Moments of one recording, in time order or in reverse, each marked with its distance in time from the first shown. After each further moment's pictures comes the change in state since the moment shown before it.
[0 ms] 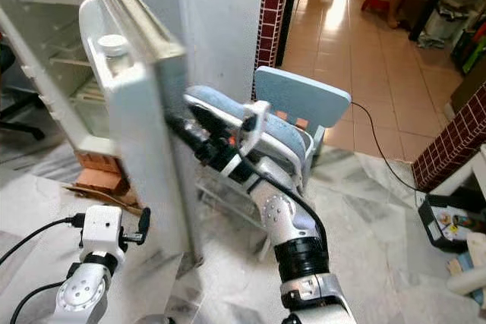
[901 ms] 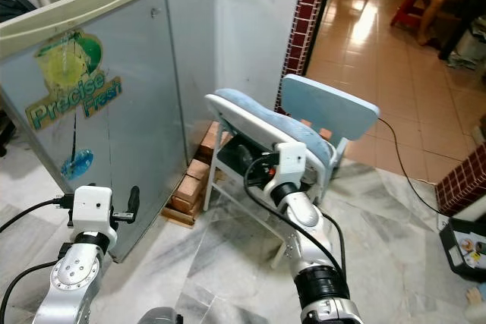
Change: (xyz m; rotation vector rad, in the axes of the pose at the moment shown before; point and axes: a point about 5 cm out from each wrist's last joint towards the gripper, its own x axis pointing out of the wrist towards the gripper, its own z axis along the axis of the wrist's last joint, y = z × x) left arm 0.018 0.019 0.027 0.055 -0.090 0.077; right arm -0.083 -0.058 -0.024 -0.345 0.093 -0.851
